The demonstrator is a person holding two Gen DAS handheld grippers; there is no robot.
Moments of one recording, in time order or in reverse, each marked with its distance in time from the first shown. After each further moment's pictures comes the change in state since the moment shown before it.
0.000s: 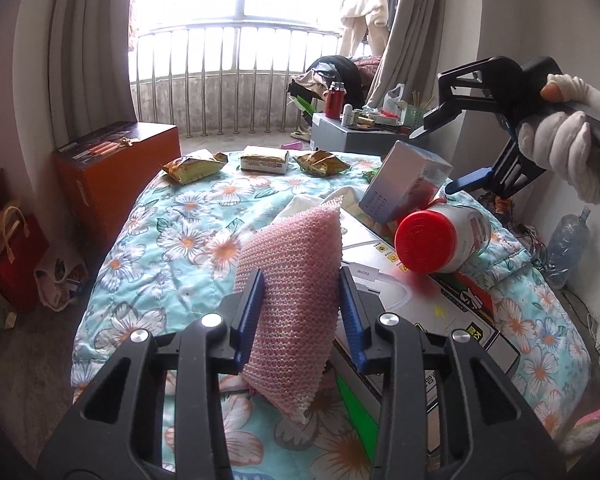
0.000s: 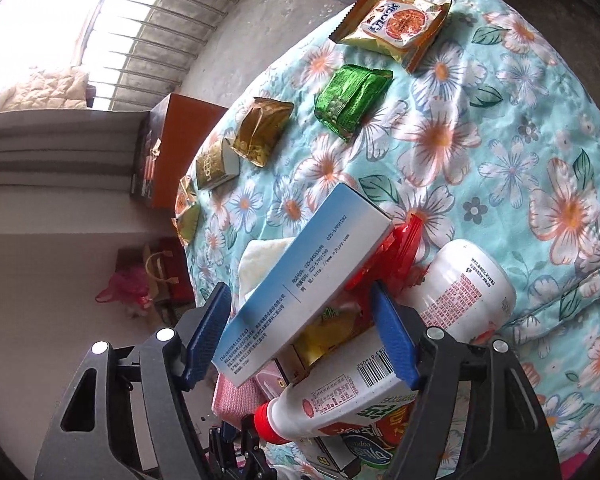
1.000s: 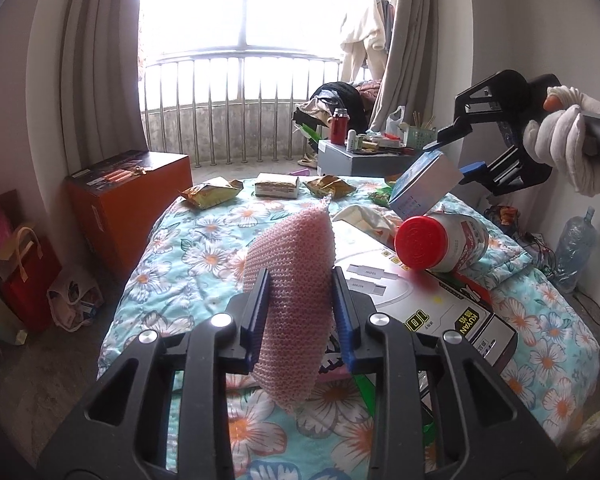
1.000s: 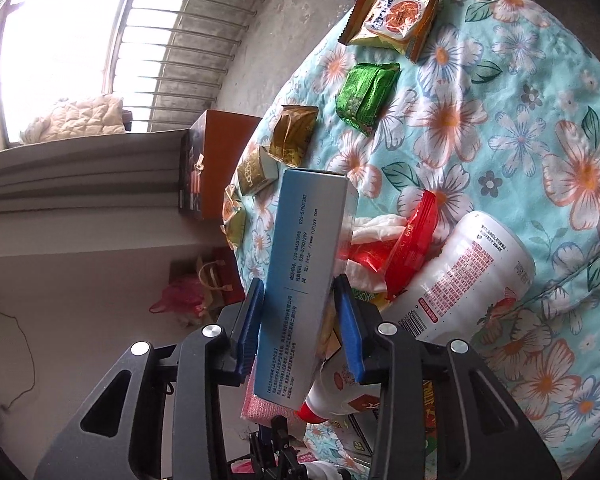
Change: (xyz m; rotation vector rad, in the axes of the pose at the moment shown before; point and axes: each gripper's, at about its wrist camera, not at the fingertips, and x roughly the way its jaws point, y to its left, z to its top) left arm -0.034 0.008 -0.010 0.020 -0.110 0.038; right arm -0.030 -0.023 -0.016 0.062 -0.025 0.221
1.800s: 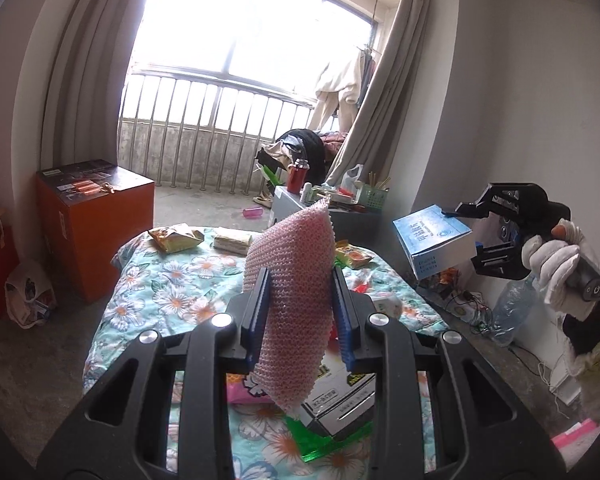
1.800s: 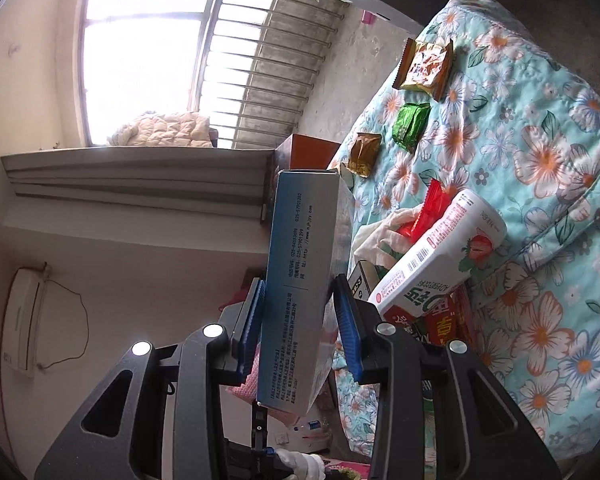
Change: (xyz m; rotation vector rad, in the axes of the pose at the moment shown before) left arm -0.080 0.004 0.054 -0.139 -0.134 -0.229; right arm -0.123 -0.016 -0.068 -0.078 -0.114 0.296
